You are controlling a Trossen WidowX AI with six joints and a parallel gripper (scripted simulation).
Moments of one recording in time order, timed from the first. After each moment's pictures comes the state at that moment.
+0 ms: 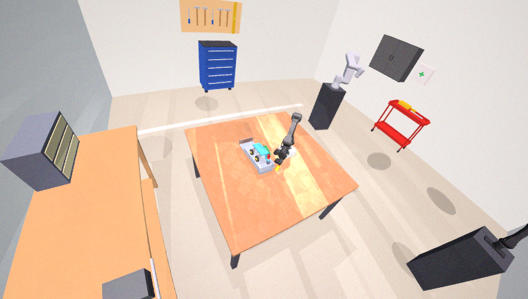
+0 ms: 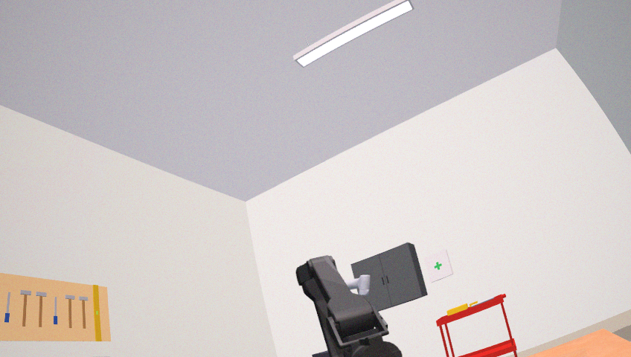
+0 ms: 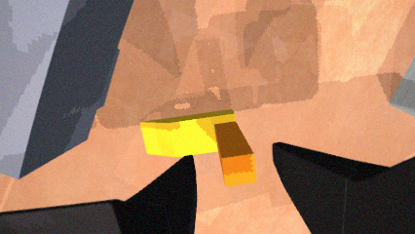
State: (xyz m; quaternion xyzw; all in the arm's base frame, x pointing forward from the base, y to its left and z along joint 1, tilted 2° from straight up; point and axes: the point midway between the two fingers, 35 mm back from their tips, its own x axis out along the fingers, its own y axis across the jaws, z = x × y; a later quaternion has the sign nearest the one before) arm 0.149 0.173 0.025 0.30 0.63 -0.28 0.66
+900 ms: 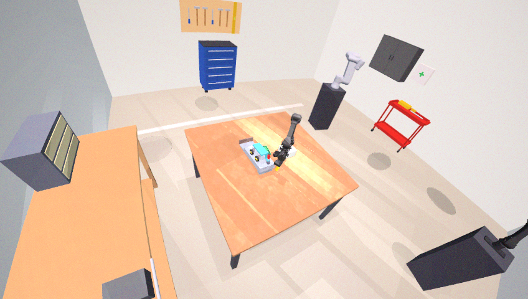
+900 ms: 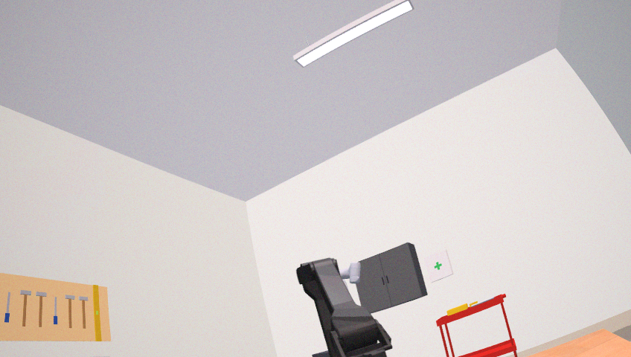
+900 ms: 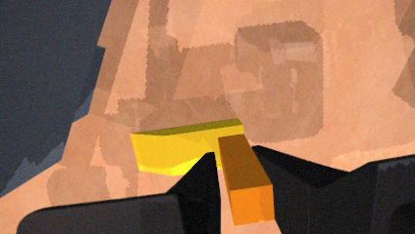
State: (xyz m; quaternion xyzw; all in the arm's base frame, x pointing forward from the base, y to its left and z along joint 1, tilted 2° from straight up) arm 0.150 0.173 0.000 0.30 0.63 -0.28 0.66
